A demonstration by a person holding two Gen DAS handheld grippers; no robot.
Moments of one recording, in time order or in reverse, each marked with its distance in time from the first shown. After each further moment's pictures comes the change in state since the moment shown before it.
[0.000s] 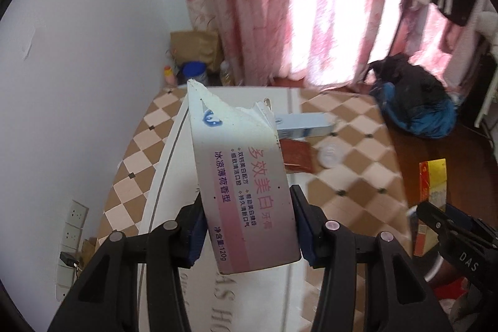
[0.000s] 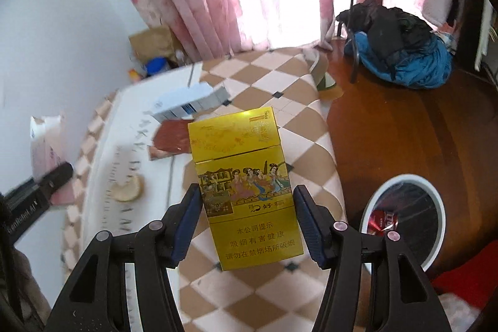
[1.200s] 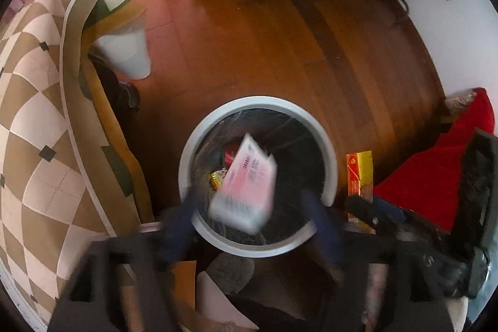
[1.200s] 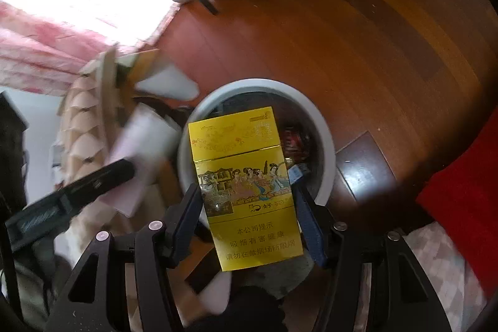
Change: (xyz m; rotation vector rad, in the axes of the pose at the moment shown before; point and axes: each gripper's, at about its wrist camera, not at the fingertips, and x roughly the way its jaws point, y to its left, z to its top) left arm 0.150 -0.399 -0.072 0.374 0.571 -0.438; right arm 0.037 -0.418 -0.100 0.578 0.261 -0.014
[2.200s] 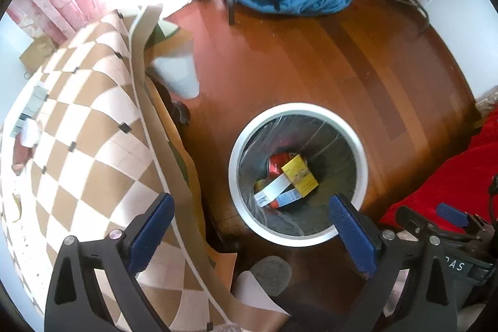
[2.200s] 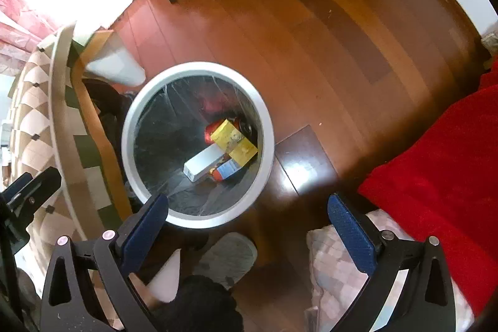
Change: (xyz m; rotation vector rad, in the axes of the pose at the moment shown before) left arm -0.054 -0.003 -0.048 0.030 -0.167 0.214; right arm -0.043 0.012 -0.032 -0.070 -0.027 -0.273
